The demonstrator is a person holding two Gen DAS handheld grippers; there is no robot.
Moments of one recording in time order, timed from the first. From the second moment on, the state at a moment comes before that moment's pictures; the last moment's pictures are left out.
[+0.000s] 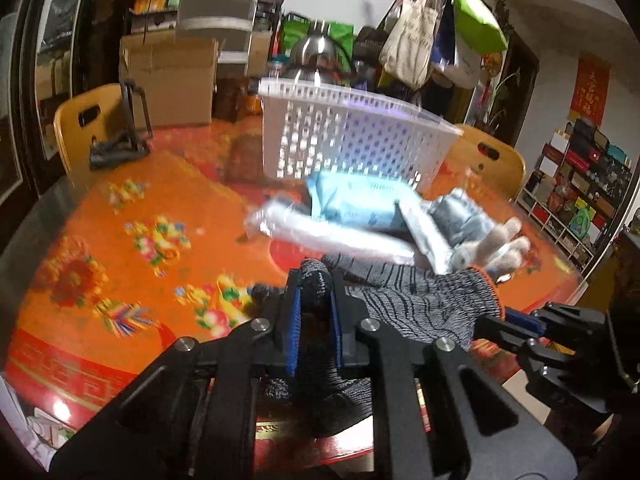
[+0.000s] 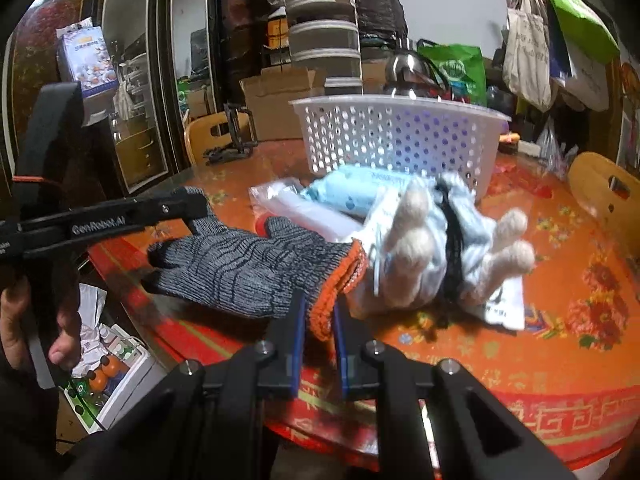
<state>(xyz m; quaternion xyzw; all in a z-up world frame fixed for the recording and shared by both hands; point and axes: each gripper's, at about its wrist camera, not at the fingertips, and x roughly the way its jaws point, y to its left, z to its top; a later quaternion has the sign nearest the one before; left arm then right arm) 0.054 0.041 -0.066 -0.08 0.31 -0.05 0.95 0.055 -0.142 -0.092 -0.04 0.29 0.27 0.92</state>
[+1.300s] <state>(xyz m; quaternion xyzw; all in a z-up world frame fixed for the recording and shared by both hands) 0.371 0.041 0.109 -0.09 0.32 -0.04 0.94 0.337 -0.151 0.051 -0.05 0.26 0.23 0.94</state>
